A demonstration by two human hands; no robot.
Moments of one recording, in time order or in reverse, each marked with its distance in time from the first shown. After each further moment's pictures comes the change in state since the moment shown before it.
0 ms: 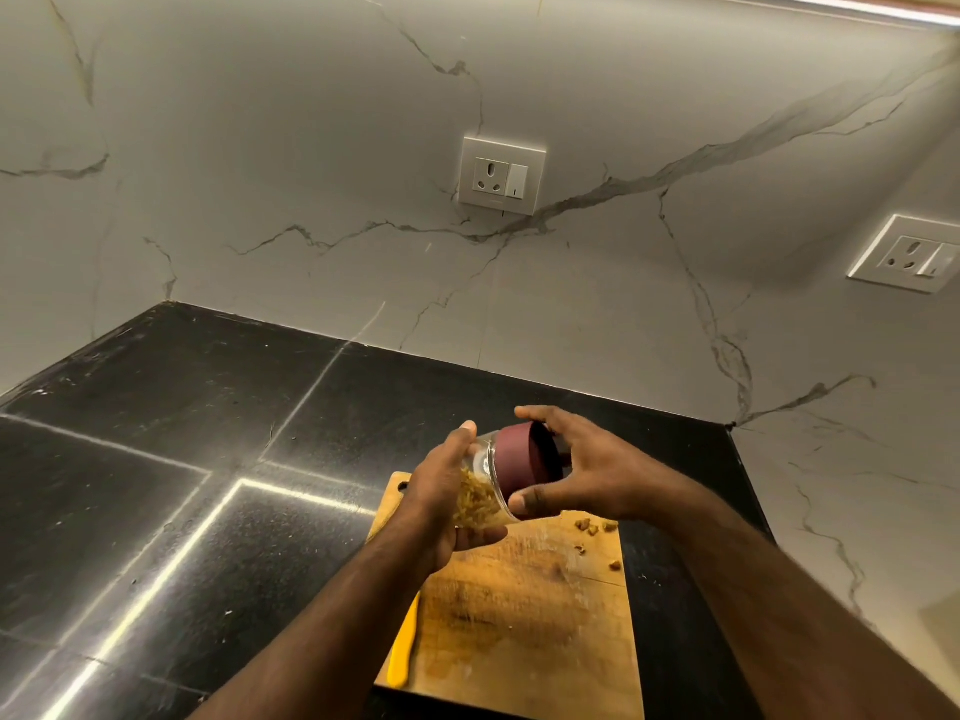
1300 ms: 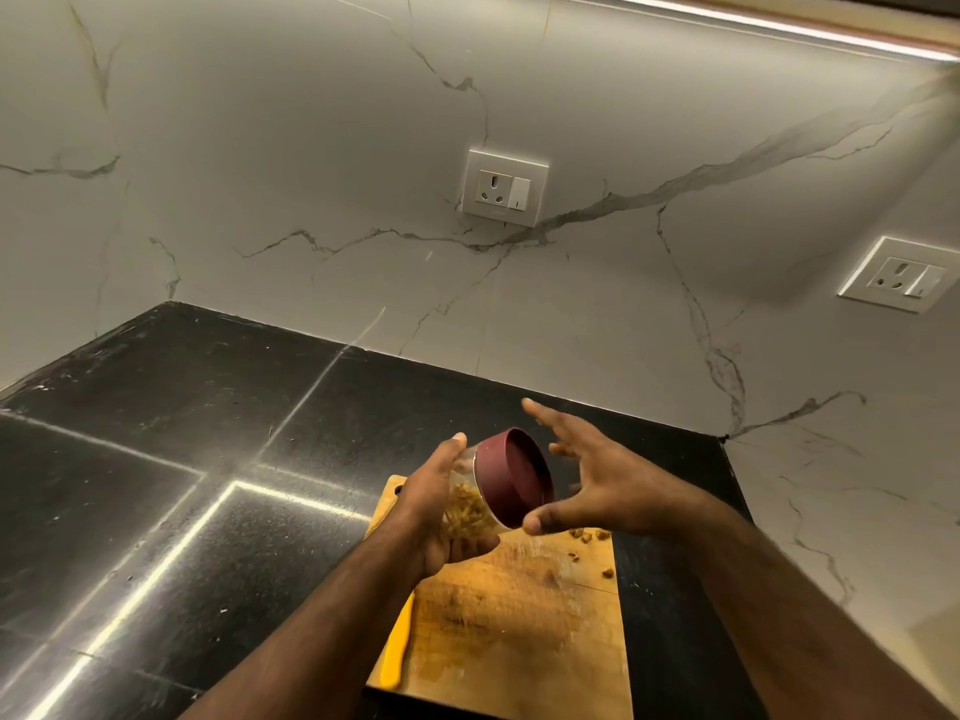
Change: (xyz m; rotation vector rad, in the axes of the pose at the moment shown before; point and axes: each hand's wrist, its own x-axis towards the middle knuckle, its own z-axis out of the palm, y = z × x) left_hand -0.002 -0.005 -0.006 -0.100 -0.040 -0.083; right_hand -0.015 -0.007 -0.008 0.044 -0.013 0.012
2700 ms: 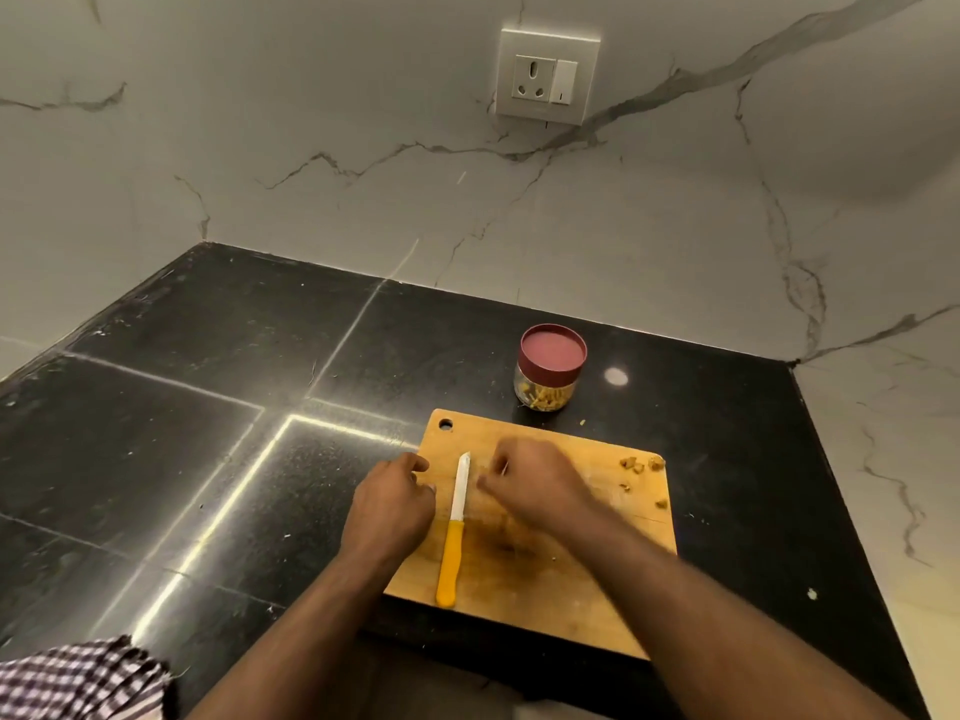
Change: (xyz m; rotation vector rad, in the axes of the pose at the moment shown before) left_hand -0.008 -0.040 -0.096 1.197 0.512 0.364; right_hand 0.078 0.015 0.148 -0.181 0.109 0.293
